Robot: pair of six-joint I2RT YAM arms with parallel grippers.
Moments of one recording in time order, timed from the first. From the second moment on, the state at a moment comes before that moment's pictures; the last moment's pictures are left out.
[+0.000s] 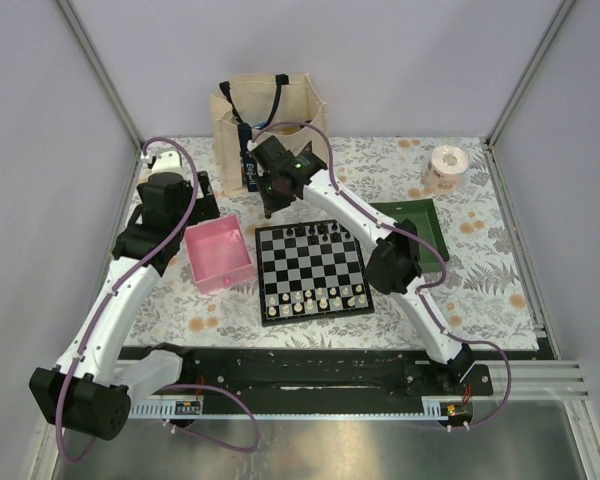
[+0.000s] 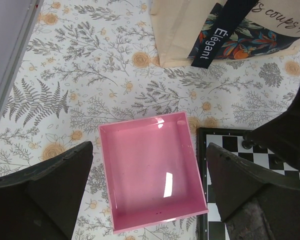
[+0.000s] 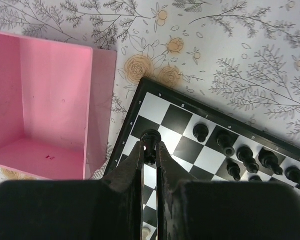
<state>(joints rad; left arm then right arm) -0.24 1.05 1.07 -0.52 -0.31 -0.28 0.80 2.43 2.53 -1.01 0.01 0.32</state>
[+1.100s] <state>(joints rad) -0.24 1.04 1.05 -0.52 -0.34 -0.30 0.83 2.56 2.54 -0.97 -0.03 0.28</state>
